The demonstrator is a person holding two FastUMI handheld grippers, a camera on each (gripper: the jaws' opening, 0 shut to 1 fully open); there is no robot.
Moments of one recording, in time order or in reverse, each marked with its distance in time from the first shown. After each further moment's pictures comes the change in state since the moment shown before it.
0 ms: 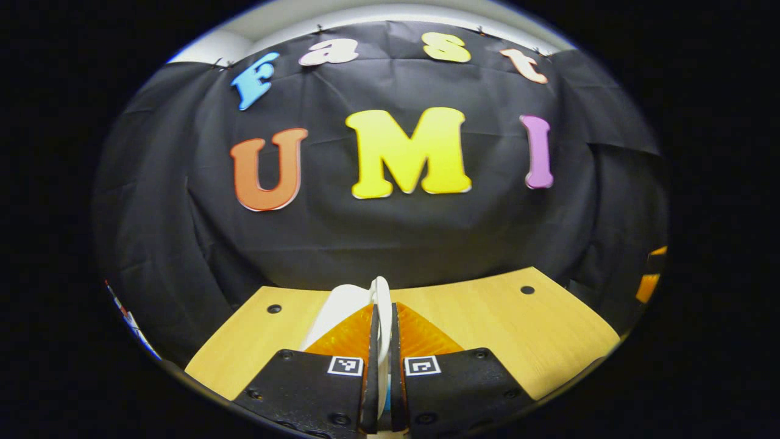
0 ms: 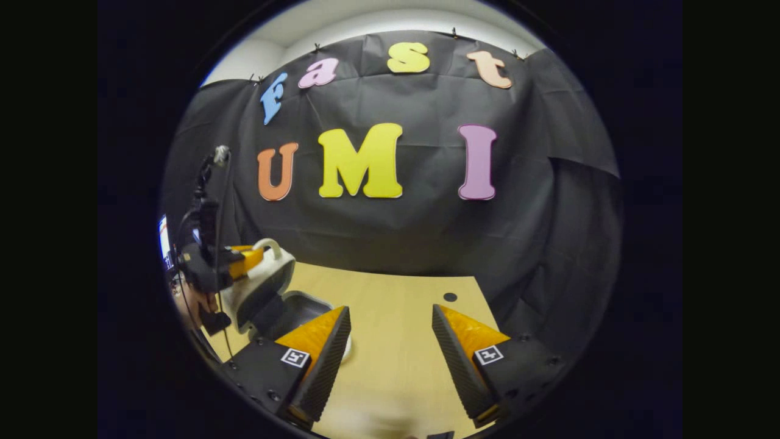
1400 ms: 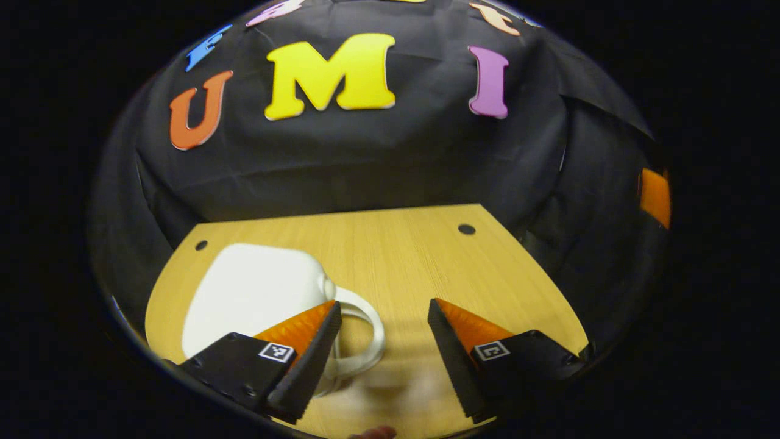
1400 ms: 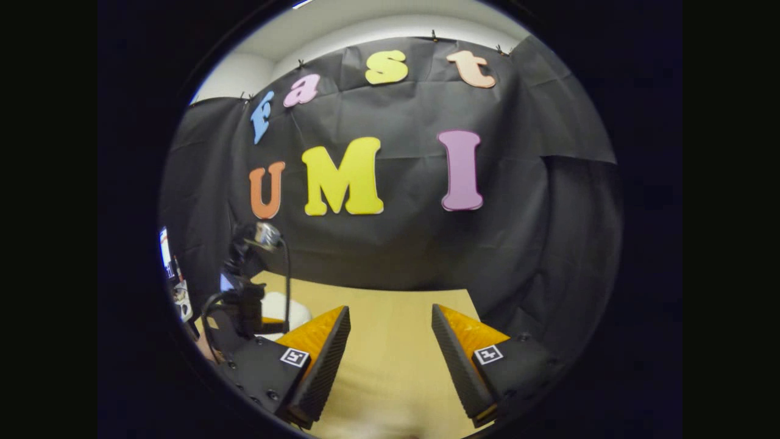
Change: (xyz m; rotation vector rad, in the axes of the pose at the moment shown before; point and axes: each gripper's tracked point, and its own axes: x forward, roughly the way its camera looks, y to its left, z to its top) left arm 0.006 -0.124 -0.038 -0.051 0.220 -0.080; right arm 0.032 -0.048 0.047 0.062 -0.104 0.068
